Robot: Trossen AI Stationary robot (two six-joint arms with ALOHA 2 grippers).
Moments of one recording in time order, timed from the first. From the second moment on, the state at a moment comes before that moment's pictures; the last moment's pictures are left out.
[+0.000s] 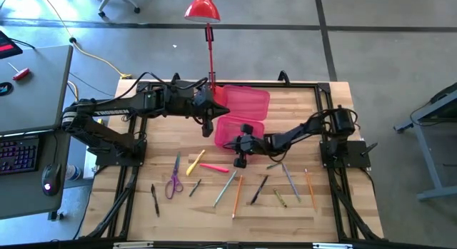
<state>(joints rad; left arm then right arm) 0.13 1.31 1.29 -0.32 -0.01 -0.06 0.03 1.91 0.88 0.41 0.31 0.00</state>
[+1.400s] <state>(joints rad) 0.13 1.31 1.29 -0.36 -0.02 -0.06 0.52 1.39 0.67 -0.31 0.30 0.18</state>
